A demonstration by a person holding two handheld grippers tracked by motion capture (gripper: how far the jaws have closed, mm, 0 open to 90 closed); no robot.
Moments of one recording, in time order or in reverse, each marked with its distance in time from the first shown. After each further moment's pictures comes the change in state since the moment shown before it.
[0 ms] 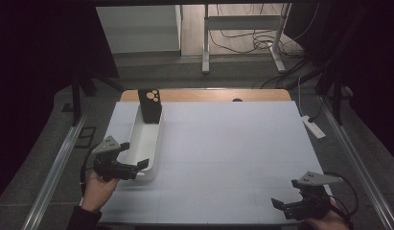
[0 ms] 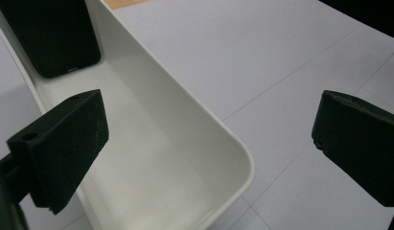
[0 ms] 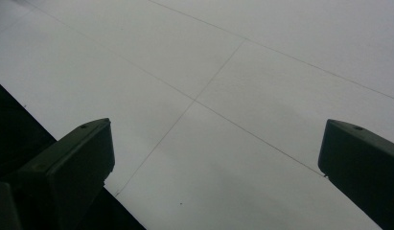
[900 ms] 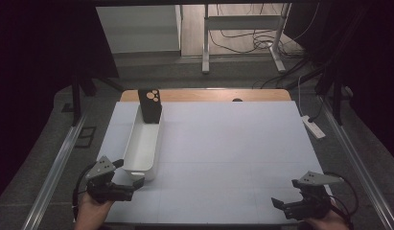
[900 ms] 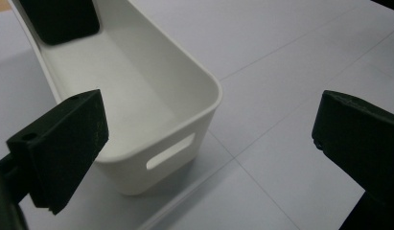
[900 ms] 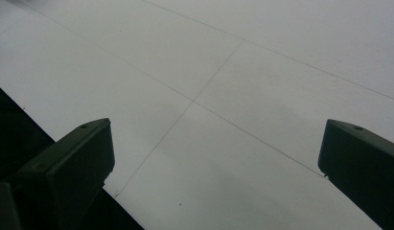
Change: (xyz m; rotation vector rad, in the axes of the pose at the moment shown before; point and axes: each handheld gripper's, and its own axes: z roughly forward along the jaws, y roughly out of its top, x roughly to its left) left arm -0.027 -0.038 -0.023 0.016 0.050 0.010; right arm 0.000 0.000 0.000 -0.004 -0.003 0.008
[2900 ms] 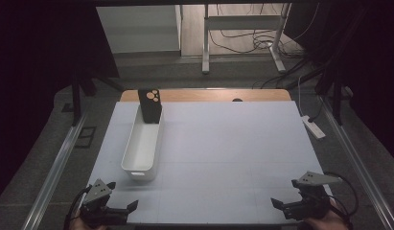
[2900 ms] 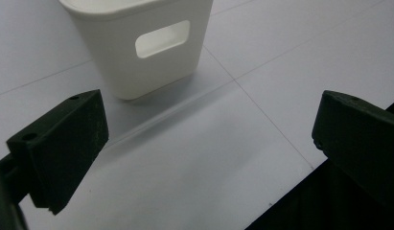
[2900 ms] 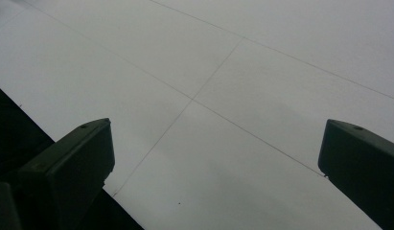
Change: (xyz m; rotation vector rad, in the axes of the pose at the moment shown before) left arm -0.019 -0.047 -0.016 0.121 0.073 -0.040; right arm 0.001 0.000 0.001 0.009 -0.008 -0.011
